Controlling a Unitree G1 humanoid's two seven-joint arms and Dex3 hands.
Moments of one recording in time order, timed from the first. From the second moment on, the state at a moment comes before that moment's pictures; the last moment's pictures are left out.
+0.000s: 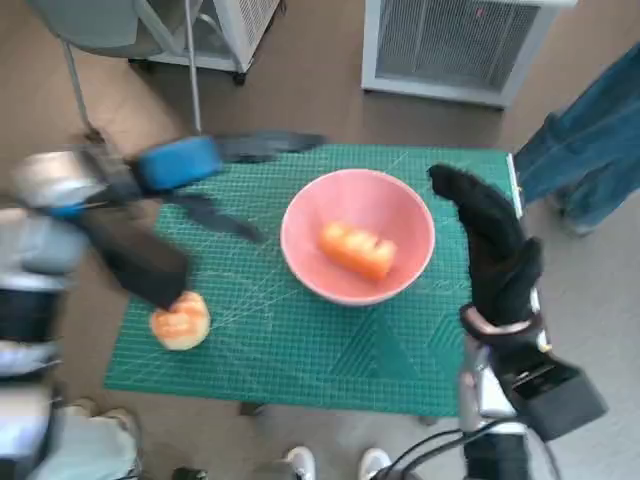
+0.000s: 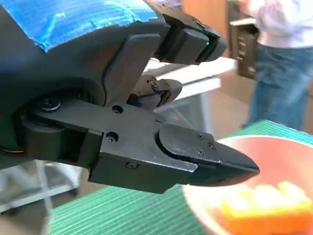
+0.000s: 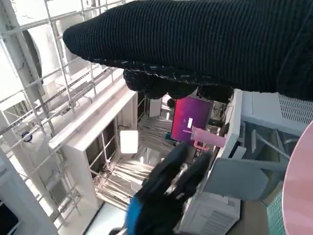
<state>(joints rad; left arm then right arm) -0.87 0.89 -0.18 0.40 0.39 -0.67 -0.54 -0.39 -0.03 -0.06 0.26 0.20 -0.74 0.26</state>
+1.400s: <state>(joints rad) -0.35 1.10 0.05 0.18 0.39 -0.64 -0.53 -0.42 -0.03 -0.06 0.29 0.27 -0.72 0.35</state>
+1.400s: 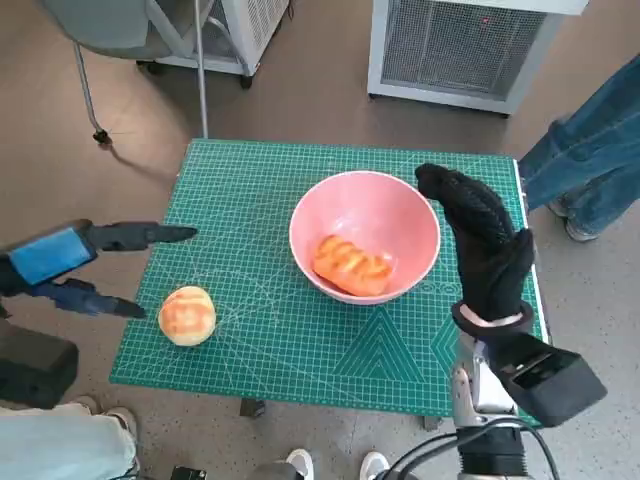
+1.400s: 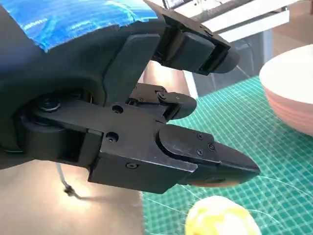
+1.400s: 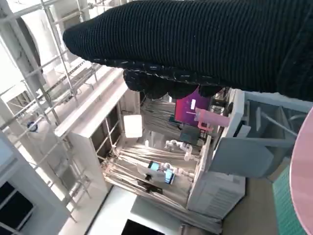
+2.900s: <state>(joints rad) -0.39 0.97 -0.25 0.42 0.69 -0.51 -0.50 -0.40 -0.04 -0.07 0.23 0.27 -0.68 0.34</state>
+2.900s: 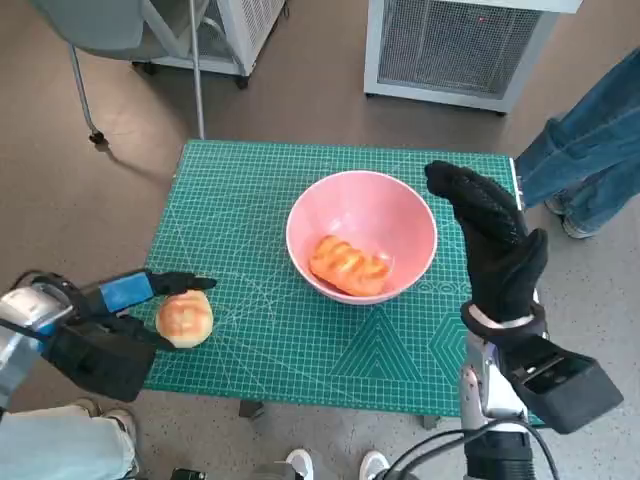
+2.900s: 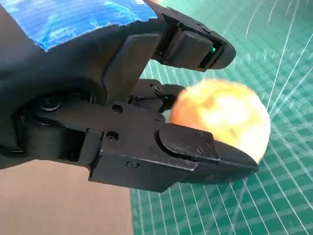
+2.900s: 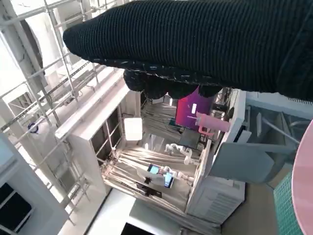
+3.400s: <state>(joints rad) -0.47 0.96 -0.32 0.55 0.74 -0.58 -0.36 -0.40 -0.04 -0.07 0.23 0.26 -0.68 0.33</state>
